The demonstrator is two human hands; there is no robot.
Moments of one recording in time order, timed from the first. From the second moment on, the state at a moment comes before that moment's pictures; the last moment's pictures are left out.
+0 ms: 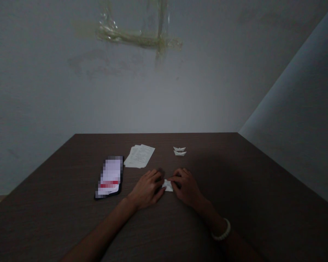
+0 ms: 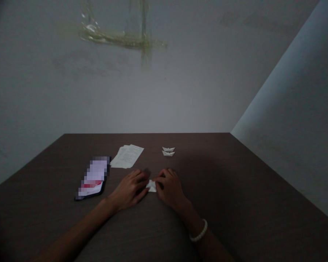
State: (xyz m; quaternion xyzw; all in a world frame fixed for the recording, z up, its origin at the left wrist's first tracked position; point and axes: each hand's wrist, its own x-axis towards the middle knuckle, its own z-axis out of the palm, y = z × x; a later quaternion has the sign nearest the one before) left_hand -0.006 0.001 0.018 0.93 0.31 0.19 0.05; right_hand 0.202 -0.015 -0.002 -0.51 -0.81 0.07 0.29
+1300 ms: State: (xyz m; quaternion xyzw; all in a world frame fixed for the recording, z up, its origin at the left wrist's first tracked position) left_hand -0.003 0.002 0.014 0.95 0.26 0.16 0.04; right_hand 0.197 -0.004 -0.012 -0.61 -0.71 0.08 0.34
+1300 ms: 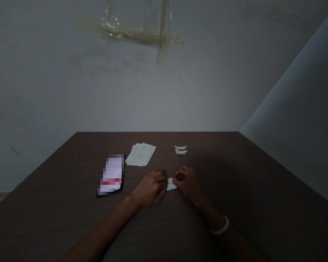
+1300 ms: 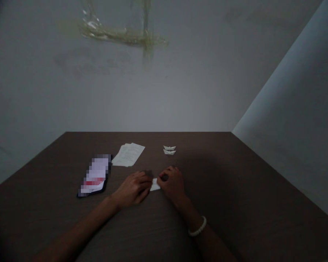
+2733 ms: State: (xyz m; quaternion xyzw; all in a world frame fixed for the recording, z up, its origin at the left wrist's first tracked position) left_hand -0.002 0.003 0.016 0.93 0.30 0.20 0.09; right_hand 0.203 -0.009 -0.001 -0.50 -0.82 0.07 0.28
